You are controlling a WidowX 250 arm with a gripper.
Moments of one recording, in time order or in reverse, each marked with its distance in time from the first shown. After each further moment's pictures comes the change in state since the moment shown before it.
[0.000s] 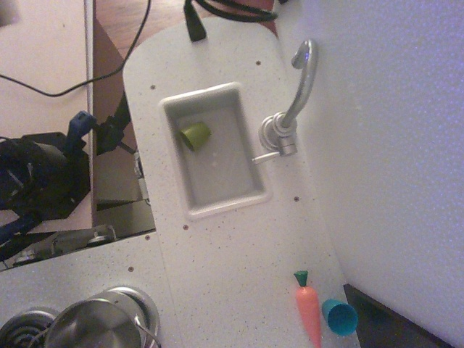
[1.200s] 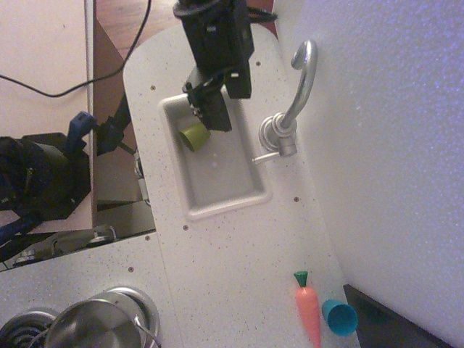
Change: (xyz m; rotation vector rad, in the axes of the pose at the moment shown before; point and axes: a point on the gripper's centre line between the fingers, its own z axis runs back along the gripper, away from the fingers) arm -0.091 -0.116 -0.016 0.121 0.318 -0.407
